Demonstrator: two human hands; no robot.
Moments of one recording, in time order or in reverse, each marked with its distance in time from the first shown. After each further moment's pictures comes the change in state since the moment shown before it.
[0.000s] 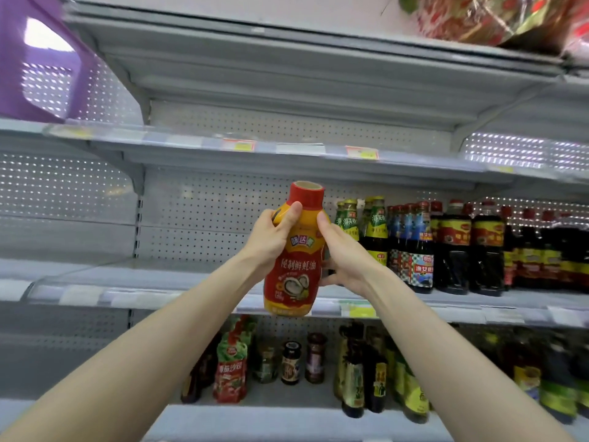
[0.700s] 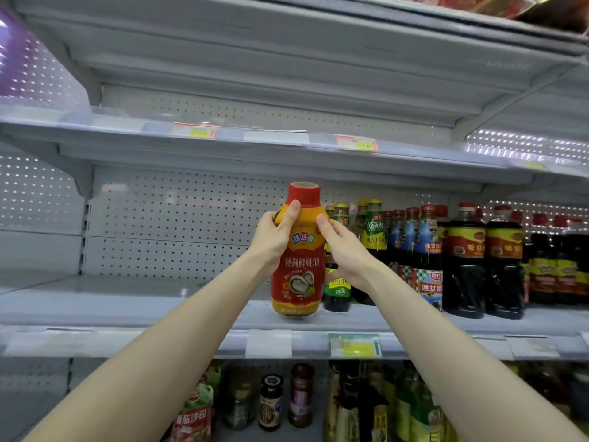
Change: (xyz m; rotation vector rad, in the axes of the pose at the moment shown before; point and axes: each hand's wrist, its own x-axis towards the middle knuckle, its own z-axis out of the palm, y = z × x) left_hand 0.137 -0.080 0.044 -0.056 0.016 0.025; right_hand 0.135 0.030 -0.059 -0.073 0.105 -0.097
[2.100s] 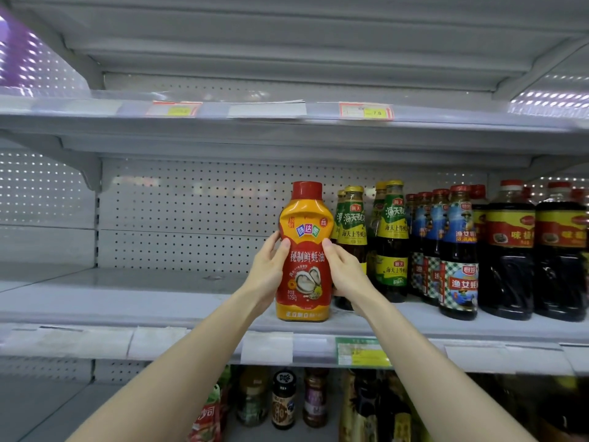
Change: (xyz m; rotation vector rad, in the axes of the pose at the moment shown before) left_hand 0.000 -0.078 -0.002 0.012 0.046 -0.165; right_hand 0.053 0.084 -0.001 0.006 0.015 0.016
